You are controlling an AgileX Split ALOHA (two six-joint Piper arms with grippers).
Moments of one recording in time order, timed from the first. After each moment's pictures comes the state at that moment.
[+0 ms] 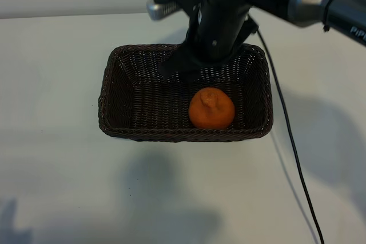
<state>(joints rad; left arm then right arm) -0.05 -0.01 -0.50 0.01 1.09 -0.01 0.56 1.99 -1.76 0.02 1.11 0.13</state>
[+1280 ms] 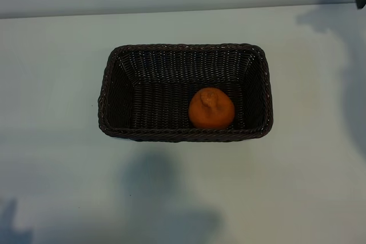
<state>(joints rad) -0.05 -0.01 -0.50 0.01 1.09 -0.01 -0.11 1.94 -1.84 -0.05 1.22 0.03</state>
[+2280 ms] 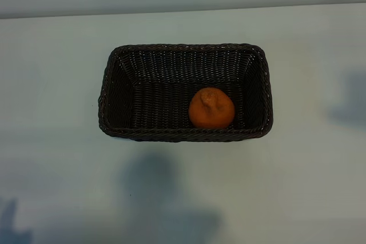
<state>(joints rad) -0.05 -0.01 -0.50 0.01 1.09 0.00 -0.11 0.65 -1.47 0.00 1.25 0.03</state>
